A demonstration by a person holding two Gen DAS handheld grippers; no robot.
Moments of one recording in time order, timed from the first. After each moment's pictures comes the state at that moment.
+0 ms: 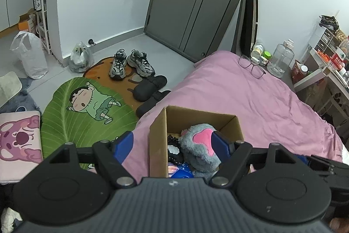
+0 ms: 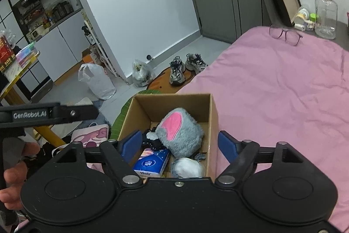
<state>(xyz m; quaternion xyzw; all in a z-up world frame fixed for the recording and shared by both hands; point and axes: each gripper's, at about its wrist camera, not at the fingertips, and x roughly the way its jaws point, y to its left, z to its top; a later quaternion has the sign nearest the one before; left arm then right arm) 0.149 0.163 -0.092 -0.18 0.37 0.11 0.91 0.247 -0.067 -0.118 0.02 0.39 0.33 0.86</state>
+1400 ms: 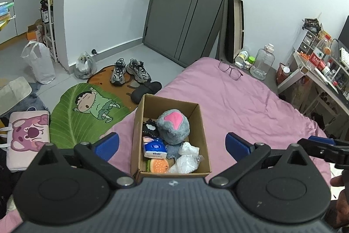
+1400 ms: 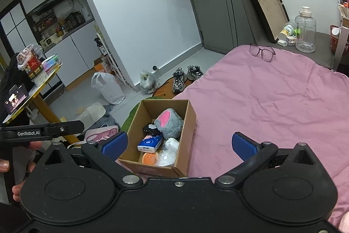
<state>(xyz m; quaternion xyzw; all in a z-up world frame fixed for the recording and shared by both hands) 0.064 0.083 -0.022 -0.16 0.35 0.12 0.92 0.202 -0.189 -0.038 0.03 0.37 0.35 0.86</state>
